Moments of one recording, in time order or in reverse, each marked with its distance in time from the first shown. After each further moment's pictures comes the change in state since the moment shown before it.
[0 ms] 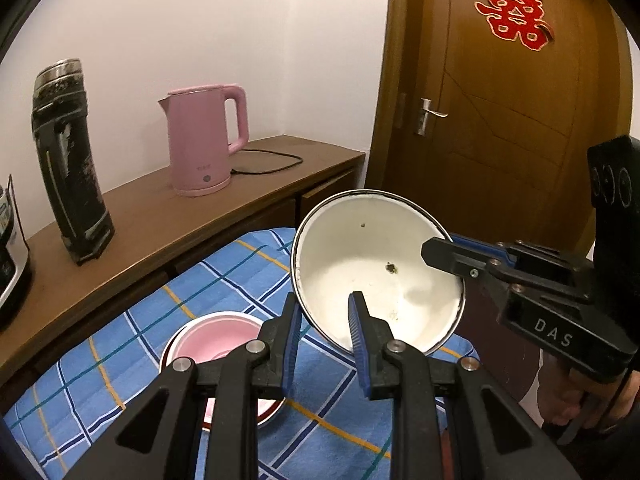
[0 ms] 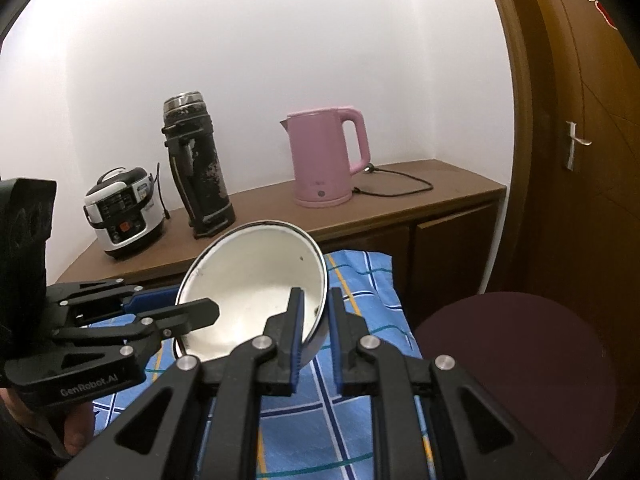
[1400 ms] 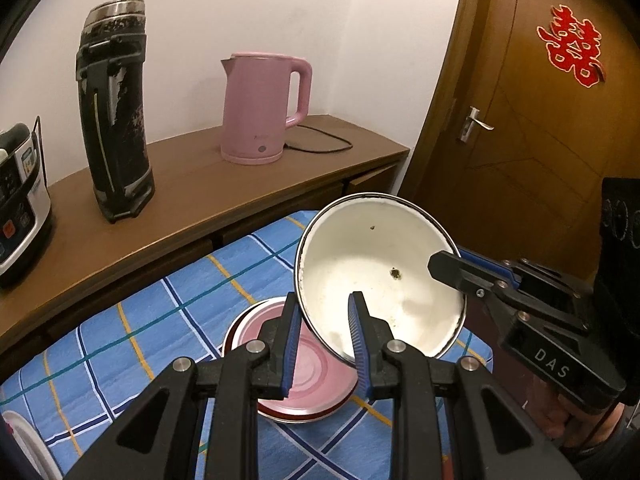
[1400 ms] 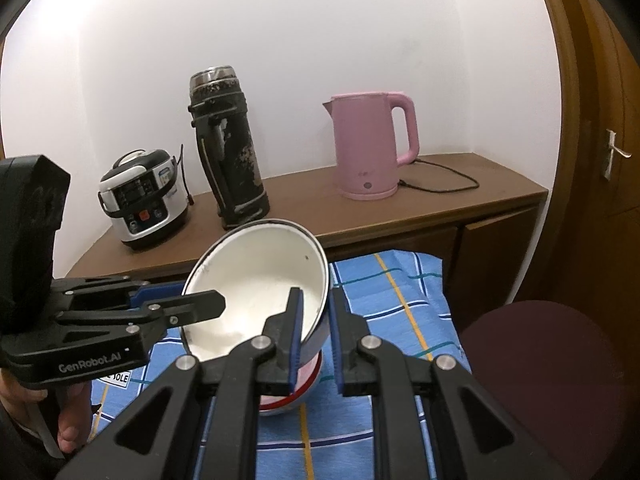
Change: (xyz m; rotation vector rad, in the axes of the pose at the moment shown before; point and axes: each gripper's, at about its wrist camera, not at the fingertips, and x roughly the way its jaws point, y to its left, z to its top) left arm -0.005 0.068 0.005 -0.165 0.087 0.046; right arm 0.053 0.049 0.020 -0.046 0.074 0.079
